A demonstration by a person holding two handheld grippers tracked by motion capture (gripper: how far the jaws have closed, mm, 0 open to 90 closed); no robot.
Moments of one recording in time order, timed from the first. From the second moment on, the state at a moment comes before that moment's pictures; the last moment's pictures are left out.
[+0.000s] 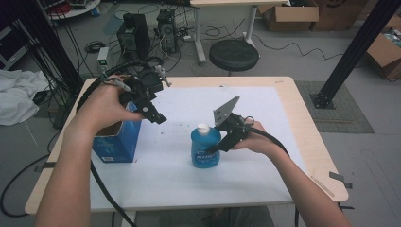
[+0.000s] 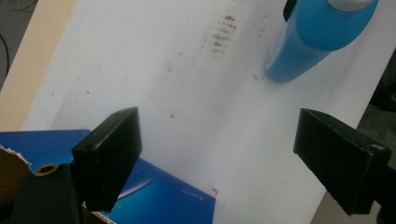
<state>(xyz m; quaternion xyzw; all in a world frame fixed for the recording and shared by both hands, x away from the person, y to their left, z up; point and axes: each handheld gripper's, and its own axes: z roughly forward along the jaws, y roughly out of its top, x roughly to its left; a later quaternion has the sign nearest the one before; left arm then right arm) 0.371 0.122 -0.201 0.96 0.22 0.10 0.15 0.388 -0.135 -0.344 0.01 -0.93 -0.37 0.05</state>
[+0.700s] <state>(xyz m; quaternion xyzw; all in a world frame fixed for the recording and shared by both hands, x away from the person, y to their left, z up) 0.358 0.098 -0.184 0.97 0.17 0.08 0.16 0.392 -0.105 -0.297 0.03 -0.93 -0.36 0.05</state>
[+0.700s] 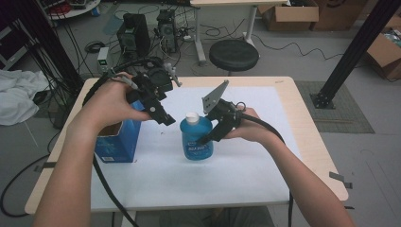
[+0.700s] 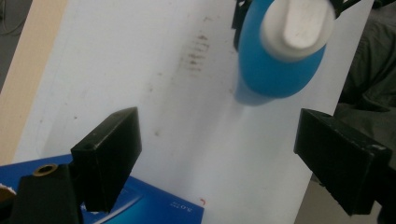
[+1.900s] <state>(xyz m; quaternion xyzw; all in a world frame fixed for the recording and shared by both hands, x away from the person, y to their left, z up) 0.351 0.050 -0.199 0.98 0.12 0.07 0.13 0.390 -0.089 -0.272 0.05 -0.93 -0.36 0.05</state>
